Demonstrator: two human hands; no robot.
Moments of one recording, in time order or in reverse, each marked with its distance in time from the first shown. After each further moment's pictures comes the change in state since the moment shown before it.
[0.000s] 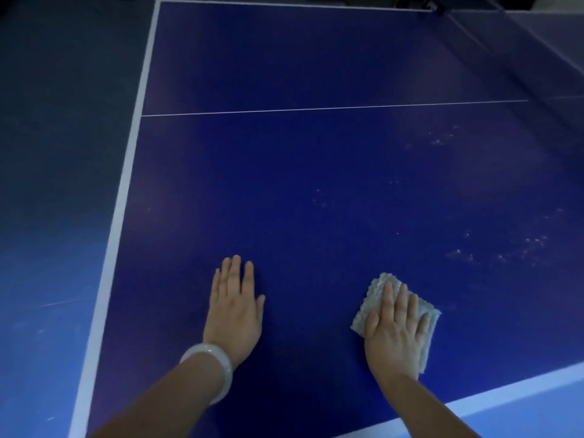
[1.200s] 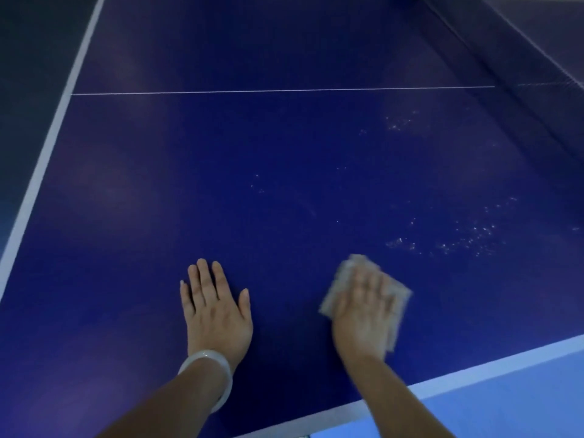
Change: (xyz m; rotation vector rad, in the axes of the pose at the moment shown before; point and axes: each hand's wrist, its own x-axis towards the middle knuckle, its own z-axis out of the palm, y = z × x) left_hand -0.006 0.118 0.057 0.111 0.091 -0.281; right_hand 0.048 0.067 -0.010 0.012 0.111 -0.042
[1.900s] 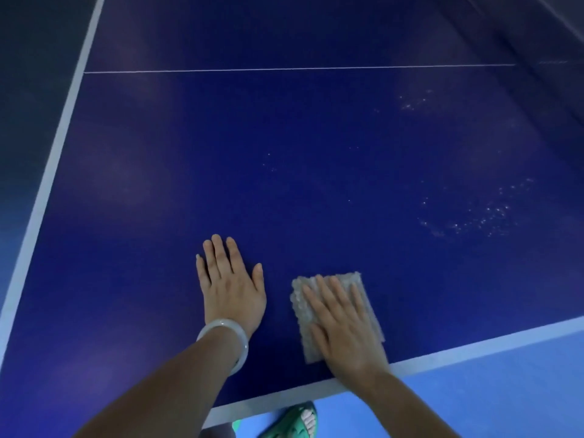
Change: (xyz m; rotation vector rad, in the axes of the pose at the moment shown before) left_hand -0.002 0.002 -0.004 0.011 -0.036 -0.008; right_hand -0.056 0.014 0.015 -0.046 -0.097 -0.712
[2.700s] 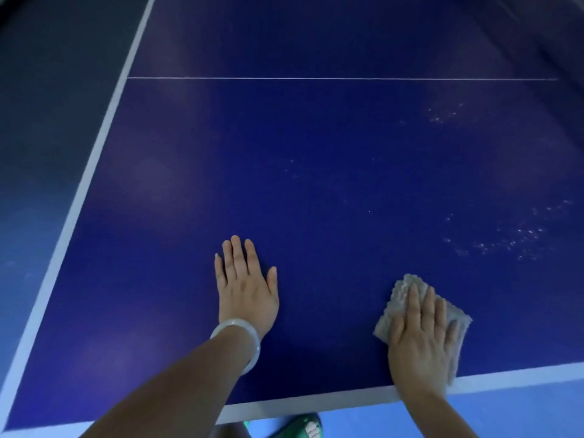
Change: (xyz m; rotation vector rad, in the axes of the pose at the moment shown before) left_hand 0.002 -0.001 0.001 -0.043 0.014 -0.006; right_hand -0.016 0.052 -0.016 0.050 0.021 0.725
